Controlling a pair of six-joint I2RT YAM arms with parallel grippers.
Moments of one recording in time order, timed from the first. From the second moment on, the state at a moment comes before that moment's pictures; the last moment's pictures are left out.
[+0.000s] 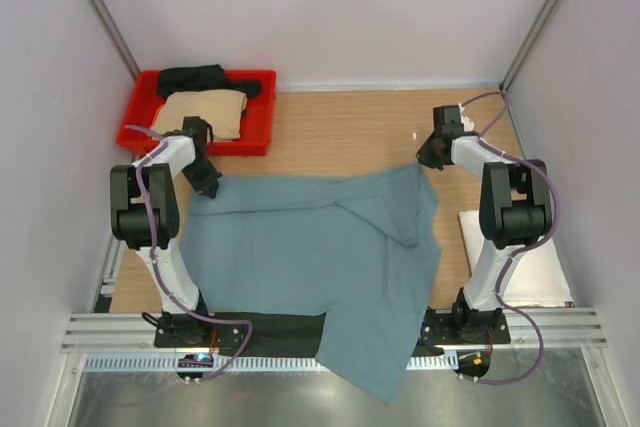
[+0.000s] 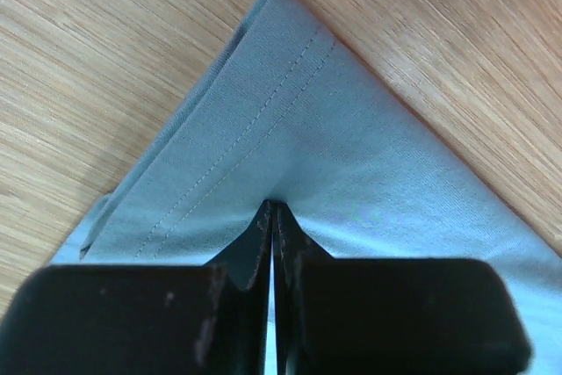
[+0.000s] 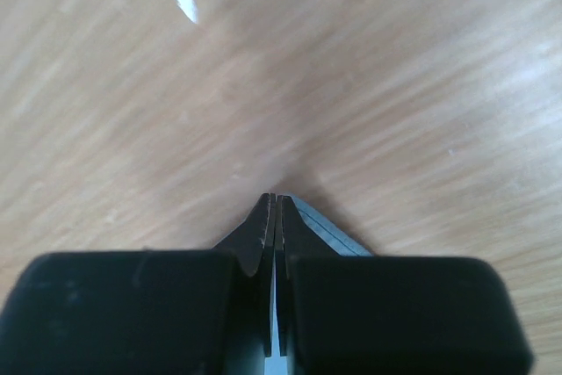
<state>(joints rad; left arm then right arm) 0.04 1.93 1.31 -0.74 -0.15 -0.61 0.06 1.88 1.22 -0.29 0.10 0.70</state>
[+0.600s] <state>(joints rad) 0.04 1.71 1.29 -0.79 -0.12 -0.60 0.09 1.63 1.29 -0.52 0.03 0.53</state>
